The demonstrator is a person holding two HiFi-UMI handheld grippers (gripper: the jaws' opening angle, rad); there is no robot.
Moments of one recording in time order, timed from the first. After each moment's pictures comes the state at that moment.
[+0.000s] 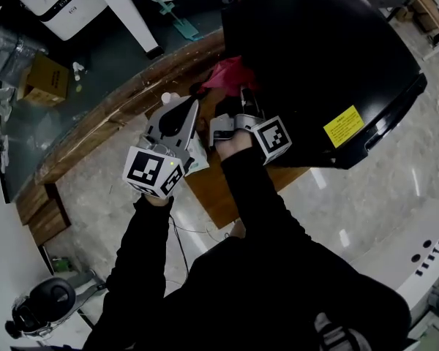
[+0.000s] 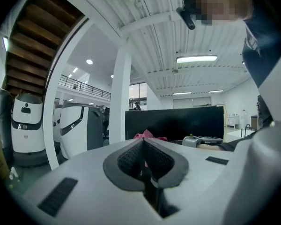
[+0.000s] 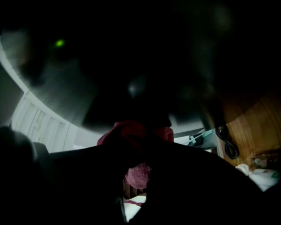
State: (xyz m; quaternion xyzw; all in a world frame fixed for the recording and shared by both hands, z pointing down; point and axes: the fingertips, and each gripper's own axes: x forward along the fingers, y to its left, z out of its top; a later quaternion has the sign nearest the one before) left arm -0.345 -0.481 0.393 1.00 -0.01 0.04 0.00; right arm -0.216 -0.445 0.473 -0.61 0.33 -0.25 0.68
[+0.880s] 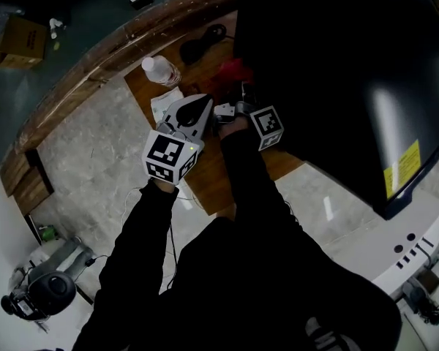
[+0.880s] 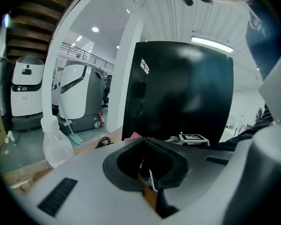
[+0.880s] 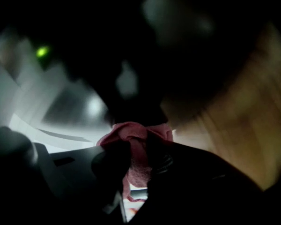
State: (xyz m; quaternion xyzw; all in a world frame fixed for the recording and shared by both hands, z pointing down) left arm -0.323 -0.495 0.620 0.98 0.01 0.19 0.09; right arm -0.207 -0.470 0.736 -0.66 0.21 -0.35 0.63
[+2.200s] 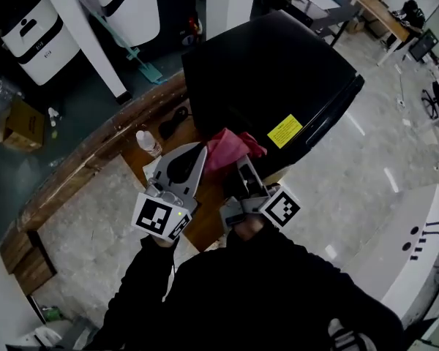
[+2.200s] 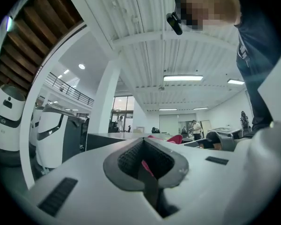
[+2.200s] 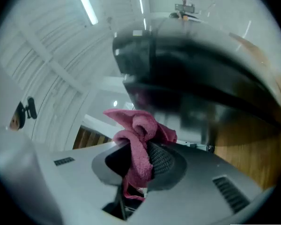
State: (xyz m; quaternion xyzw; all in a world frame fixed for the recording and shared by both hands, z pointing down) left arm -0.357 -0.366 0.321 0.99 0.08 -0.05 0.03; right arm -0.300 -0.305 0.370 -0.68 0.45 -0.23 0.53
